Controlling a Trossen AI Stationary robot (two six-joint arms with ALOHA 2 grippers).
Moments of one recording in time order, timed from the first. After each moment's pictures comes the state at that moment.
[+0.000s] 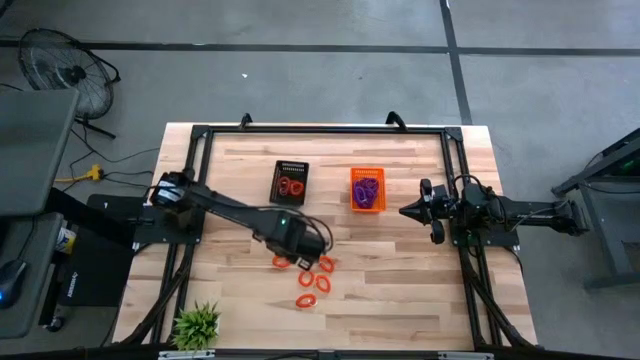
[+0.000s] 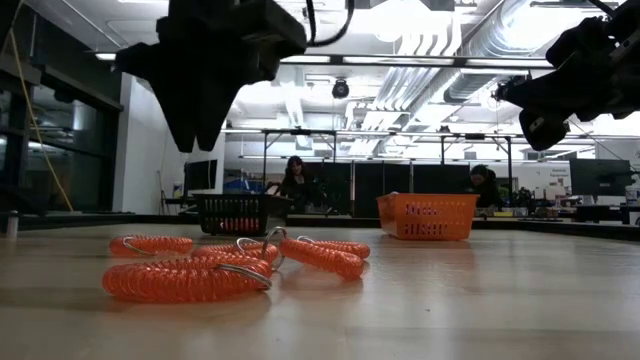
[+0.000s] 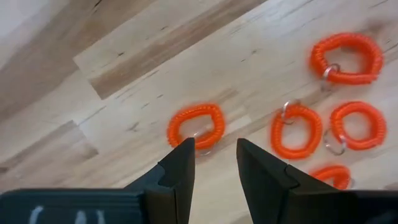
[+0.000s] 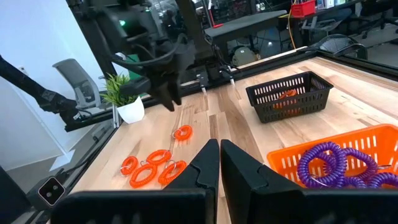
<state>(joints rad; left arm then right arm) -0.28 1.88 1.56 -1.19 -0.04 -1.33 -0.07 0.10 0.01 0.04 -0.11 0.31</state>
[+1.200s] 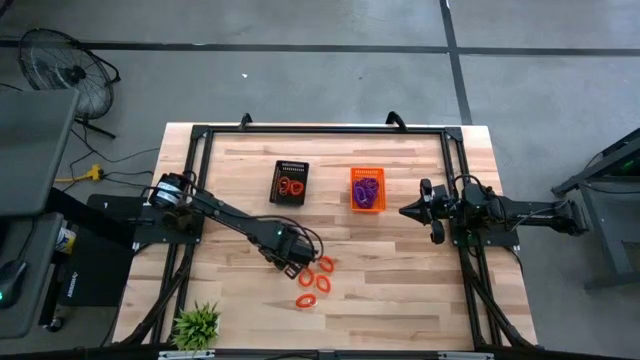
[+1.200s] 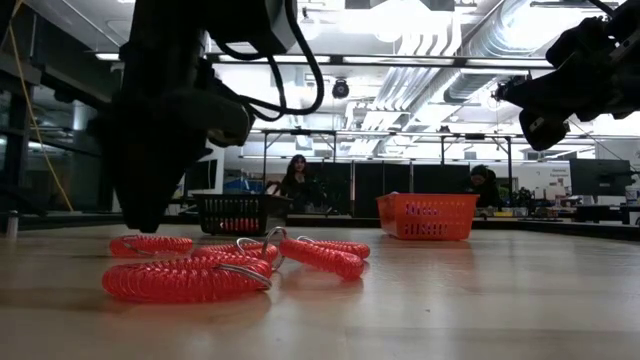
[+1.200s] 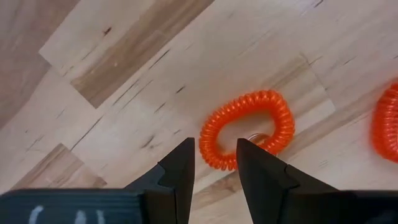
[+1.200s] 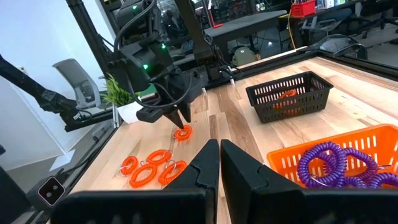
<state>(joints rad) -0.31 1.88 1.28 -0.97 0.00 -1.19 -0.07 0.10 0.01 0.04 -0.11 0.31</state>
